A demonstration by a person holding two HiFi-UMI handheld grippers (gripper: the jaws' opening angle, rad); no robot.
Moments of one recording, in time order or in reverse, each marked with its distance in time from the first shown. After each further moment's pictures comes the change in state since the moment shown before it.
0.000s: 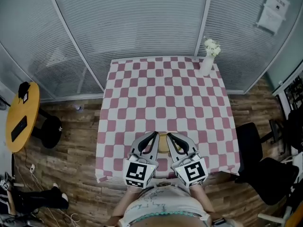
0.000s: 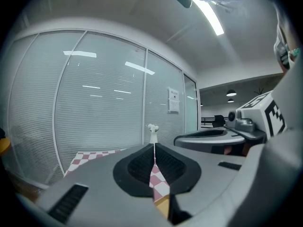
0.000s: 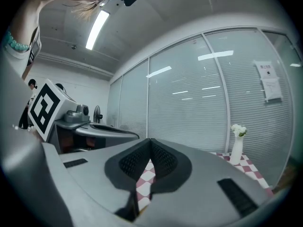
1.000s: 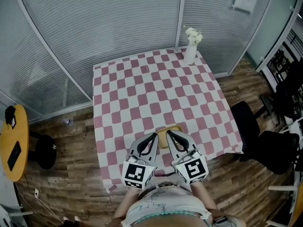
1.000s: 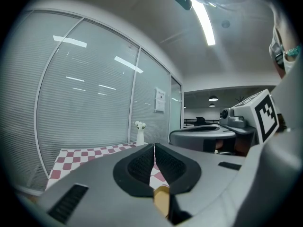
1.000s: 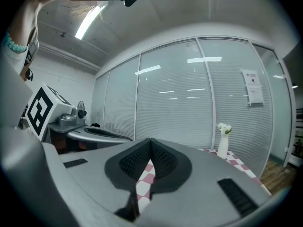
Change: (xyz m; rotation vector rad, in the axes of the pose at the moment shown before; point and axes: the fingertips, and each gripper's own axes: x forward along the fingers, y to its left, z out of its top) left arm -0.019 0.019 -0.025 -0.014 0.018 -0.232; right arm 0.013 0.025 -0.010 -0.002 0.031 -0.204
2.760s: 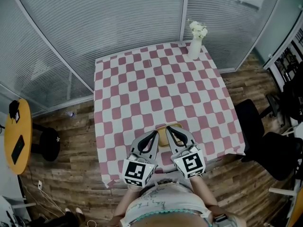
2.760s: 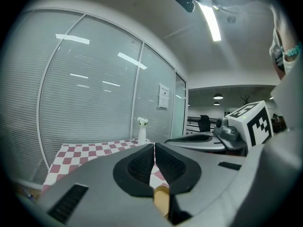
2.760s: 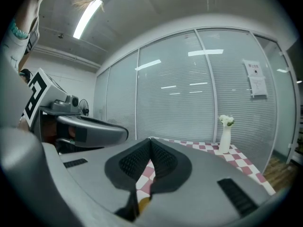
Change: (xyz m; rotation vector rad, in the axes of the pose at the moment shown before) left arm 0.027 -0.006 -0.010 -0.027 0.038 0.045; right arm 0.016 -0.031 -0.039 0.023 0.055 0.041
